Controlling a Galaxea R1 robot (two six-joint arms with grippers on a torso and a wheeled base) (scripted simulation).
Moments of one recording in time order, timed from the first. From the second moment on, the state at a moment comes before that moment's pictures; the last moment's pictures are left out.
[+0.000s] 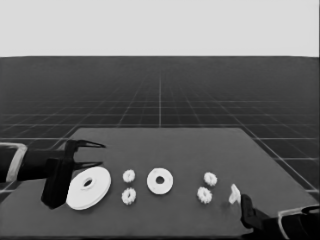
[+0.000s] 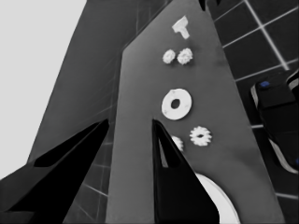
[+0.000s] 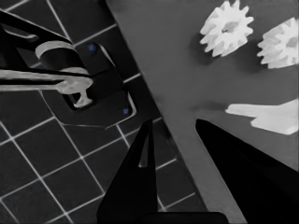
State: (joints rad) left arm -0.35 1.76 -0.42 0.31 0.68 0.35; right arm -0.35 1.76 -0.38 -0.70 -1.18 0.32
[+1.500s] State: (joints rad) left arm 0.18 2.69 -1.60 0.32 1.41 -1.11; right arm -0.35 1.76 -0.39 -0.70 -1.18 0.32
